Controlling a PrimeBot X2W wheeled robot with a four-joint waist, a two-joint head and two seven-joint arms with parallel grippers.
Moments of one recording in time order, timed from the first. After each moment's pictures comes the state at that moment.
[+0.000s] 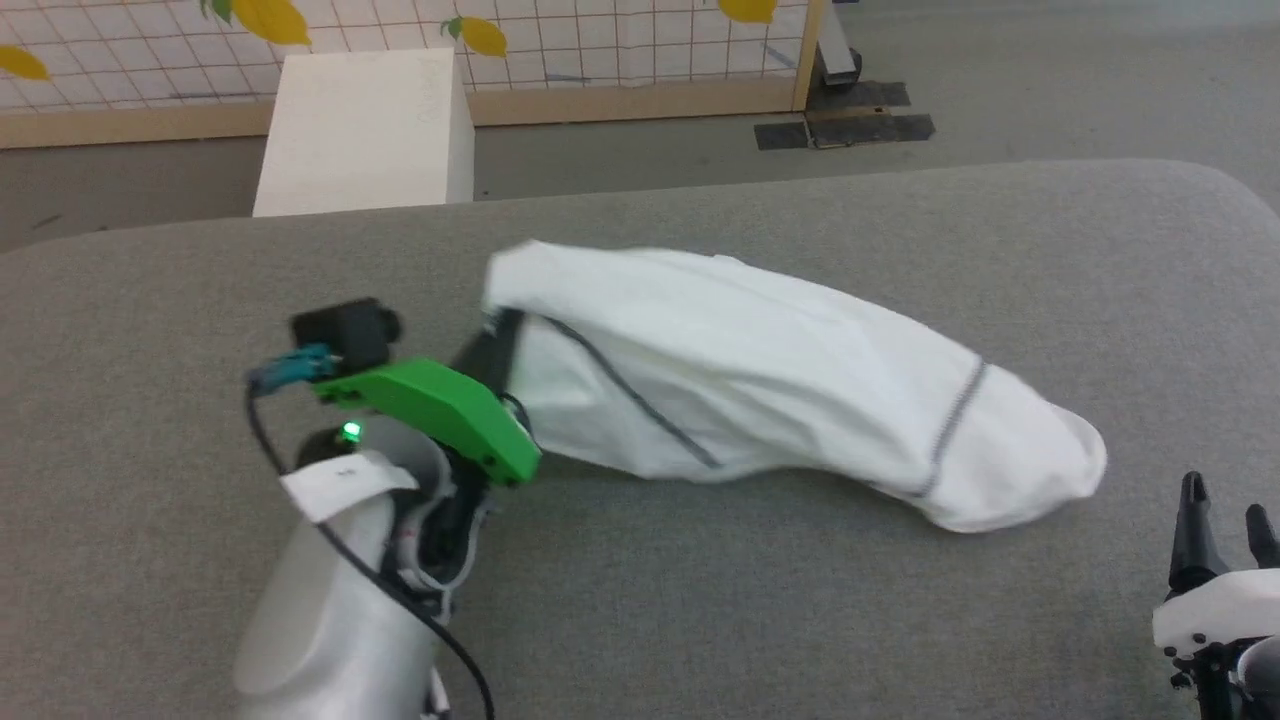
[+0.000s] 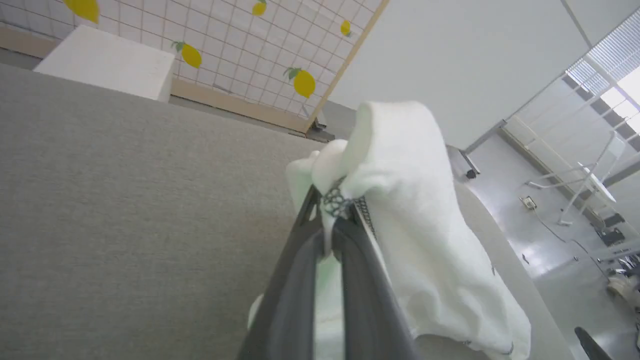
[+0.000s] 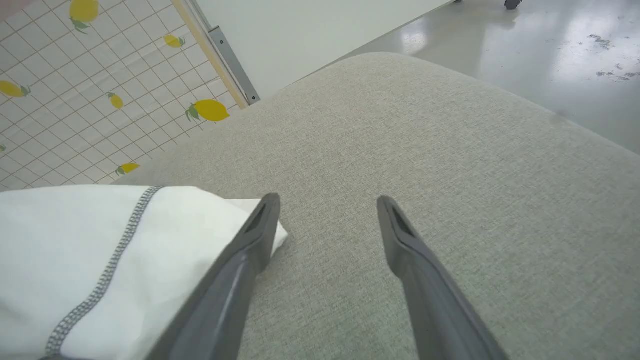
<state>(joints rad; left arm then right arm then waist) -0.39 0.07 -0.23 0.23 -0.68 0.03 0.18 -0.12 -0.05 -0.45 0.36 0.32 0.13 -0.04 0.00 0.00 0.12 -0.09</state>
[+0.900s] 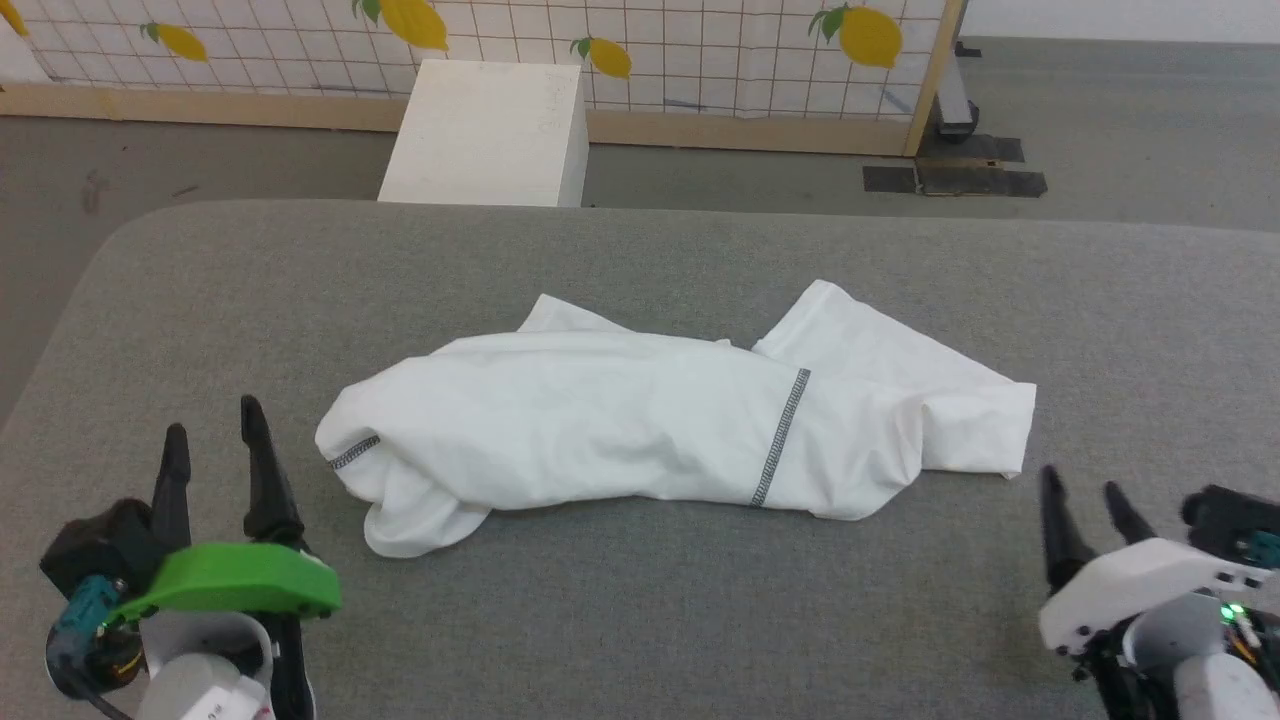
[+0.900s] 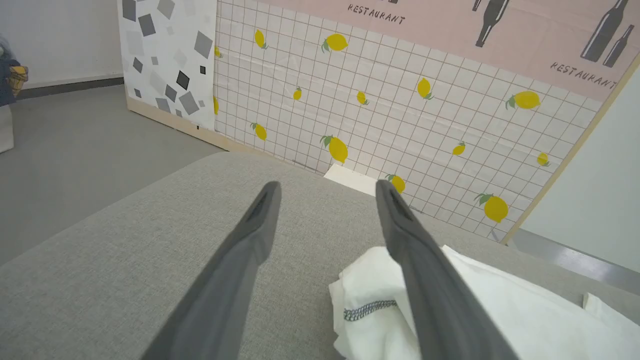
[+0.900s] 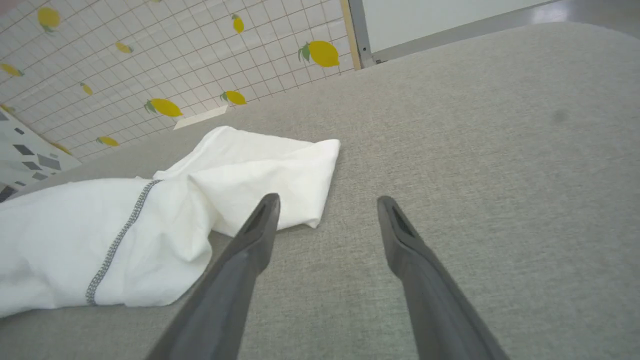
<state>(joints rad) -0.10 0.21 0.00 0.11 -0.50 0.14 -0.25 -0.12 -0.05 -0.24 0.34 0.30 0.13 0.03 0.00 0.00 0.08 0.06</state>
